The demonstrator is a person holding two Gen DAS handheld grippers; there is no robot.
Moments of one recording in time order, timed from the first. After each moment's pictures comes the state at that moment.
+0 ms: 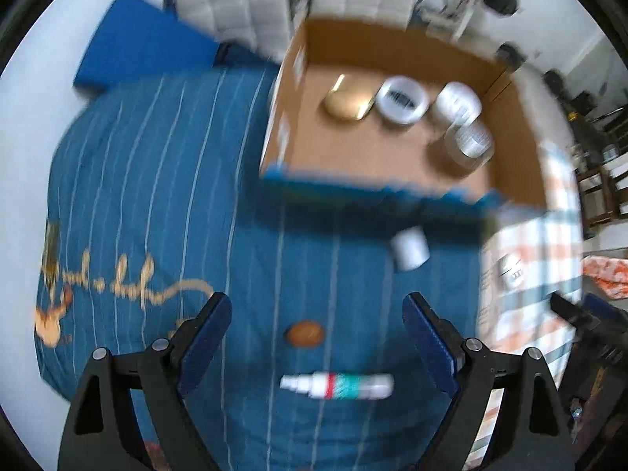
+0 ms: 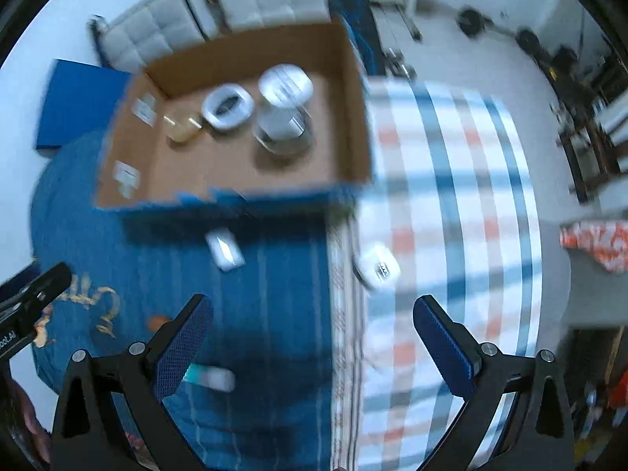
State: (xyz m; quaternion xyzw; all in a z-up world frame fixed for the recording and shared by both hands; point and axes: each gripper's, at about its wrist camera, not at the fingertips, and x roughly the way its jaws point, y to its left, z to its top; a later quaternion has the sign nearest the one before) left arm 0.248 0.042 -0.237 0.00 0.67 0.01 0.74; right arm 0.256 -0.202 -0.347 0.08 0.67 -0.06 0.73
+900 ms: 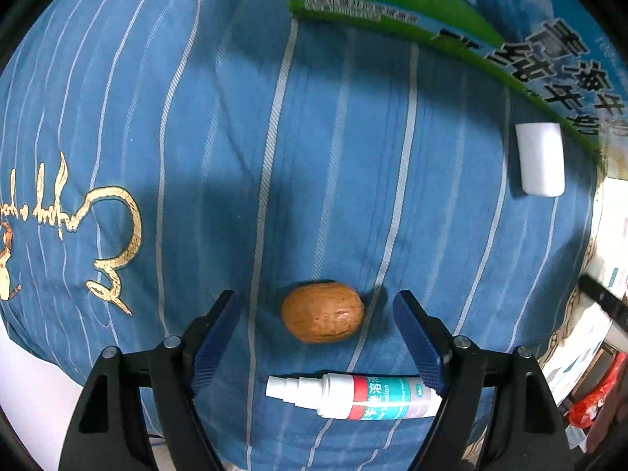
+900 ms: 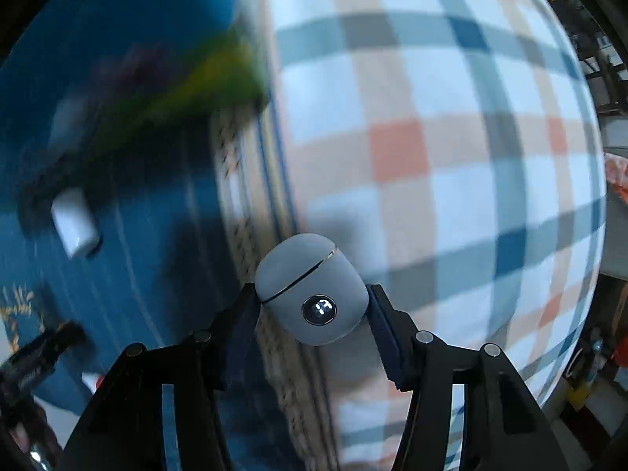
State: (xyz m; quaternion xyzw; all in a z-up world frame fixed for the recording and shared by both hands) left arm 0.231 0.051 -0.401 -0.03 0.79 0.04 0.62; right arm 0.252 -0.238 -0.506 0.10 0.77 -0.06 0.63
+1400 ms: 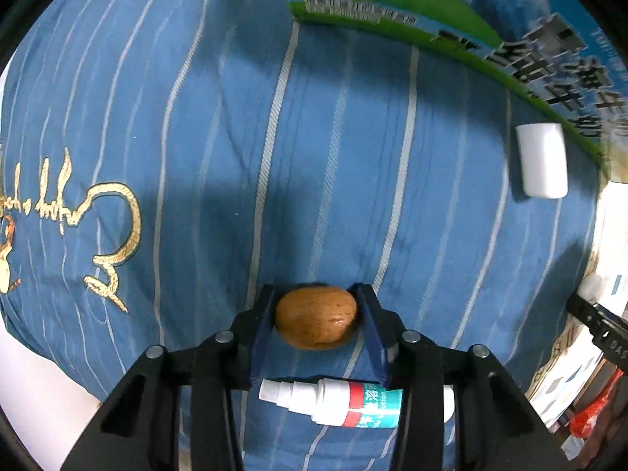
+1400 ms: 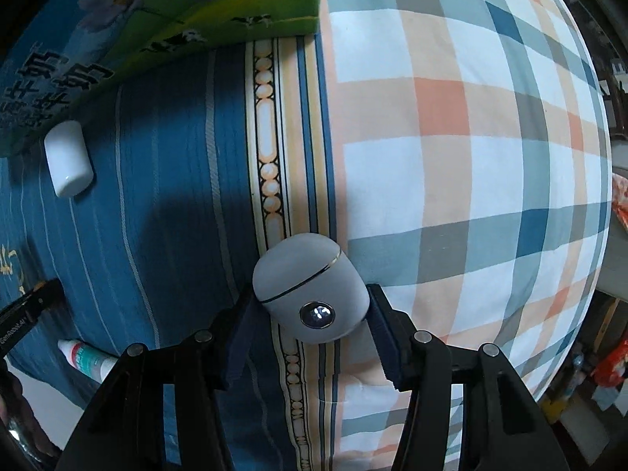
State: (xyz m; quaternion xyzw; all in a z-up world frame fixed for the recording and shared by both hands) left arm 0.214 0.050 -0.402 -0.03 0.77 0.05 0.64; right arm 0.248 -0.212 -0.521 0.05 0.78 -0.05 0.62
